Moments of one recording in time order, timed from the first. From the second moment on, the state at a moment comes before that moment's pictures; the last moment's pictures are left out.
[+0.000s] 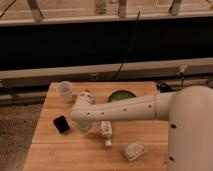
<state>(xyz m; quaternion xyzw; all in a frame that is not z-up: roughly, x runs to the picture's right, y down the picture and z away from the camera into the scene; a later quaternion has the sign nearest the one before) -0.121 0.232 0.779 -0.25 -0.22 -0.43 0.84</state>
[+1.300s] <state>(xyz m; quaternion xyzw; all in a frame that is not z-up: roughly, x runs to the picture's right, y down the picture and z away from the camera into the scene) -0.212 0.223 0.776 -0.23 -0.27 -0.51 0.78</state>
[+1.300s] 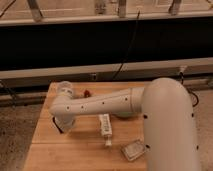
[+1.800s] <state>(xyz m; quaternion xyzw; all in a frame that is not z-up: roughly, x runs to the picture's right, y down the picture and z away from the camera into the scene) -0.226 0.226 0.772 -0.23 -0.29 -0.52 0.77</state>
